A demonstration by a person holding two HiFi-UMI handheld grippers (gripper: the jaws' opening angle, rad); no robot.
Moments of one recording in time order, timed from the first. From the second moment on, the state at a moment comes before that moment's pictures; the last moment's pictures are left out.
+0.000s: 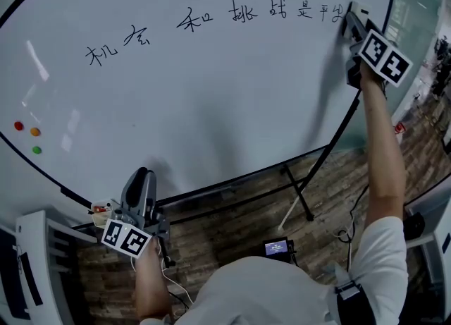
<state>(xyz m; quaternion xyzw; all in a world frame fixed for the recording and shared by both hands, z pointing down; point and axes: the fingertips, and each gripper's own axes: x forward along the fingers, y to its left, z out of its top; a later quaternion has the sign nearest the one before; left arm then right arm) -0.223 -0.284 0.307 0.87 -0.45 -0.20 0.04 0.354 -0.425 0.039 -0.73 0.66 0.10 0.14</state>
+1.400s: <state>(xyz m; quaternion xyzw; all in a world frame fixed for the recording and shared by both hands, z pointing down) -0.257 -0.293 0.328 0.89 -0.42 -0.19 0.07 0.199 -0.410 0.034 -0.72 0.67 0.14 0.11</state>
